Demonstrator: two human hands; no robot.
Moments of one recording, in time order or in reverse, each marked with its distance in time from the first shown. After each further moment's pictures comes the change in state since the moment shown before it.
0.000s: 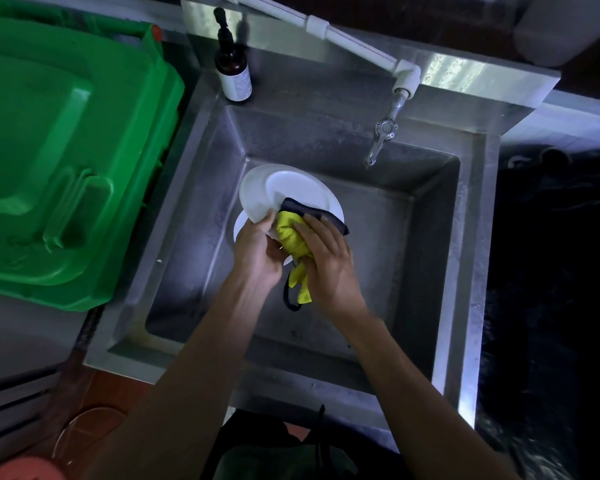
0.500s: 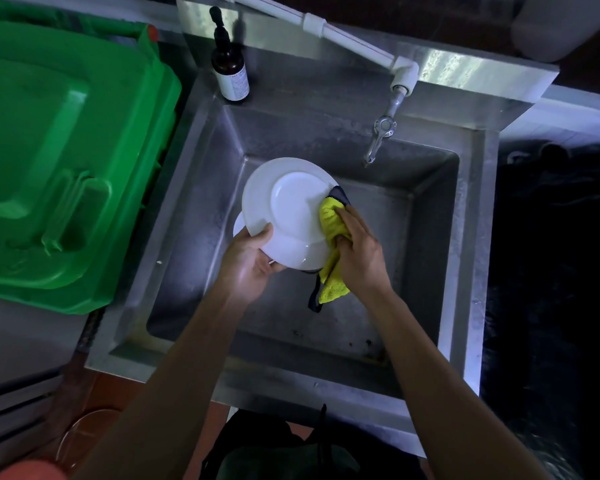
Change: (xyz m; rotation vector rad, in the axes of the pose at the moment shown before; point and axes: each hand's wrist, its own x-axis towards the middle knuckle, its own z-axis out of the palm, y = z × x) left_hand -0.002 0.004 -0.034 0.153 -0.173 -0.007; right_hand 0.021 0.030 -0.027 0.236 0.032 0.329
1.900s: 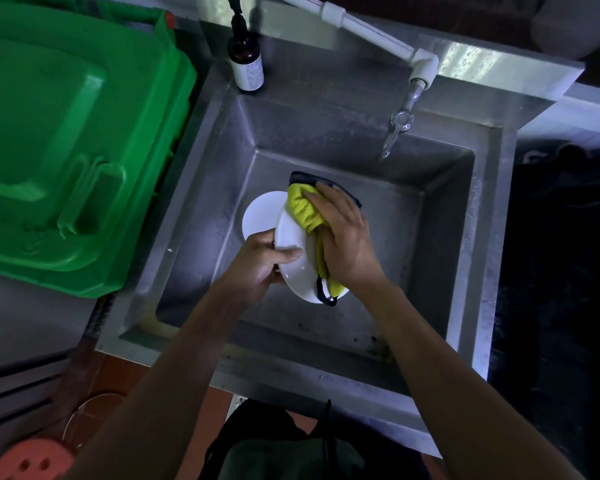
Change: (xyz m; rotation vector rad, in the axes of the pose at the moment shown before) left_hand -0.016 -0.002 -0.015 0.462 -0.177 0.015; right_hand -0.003 -0.034 0.015 -0.202 -0.020 -0.406
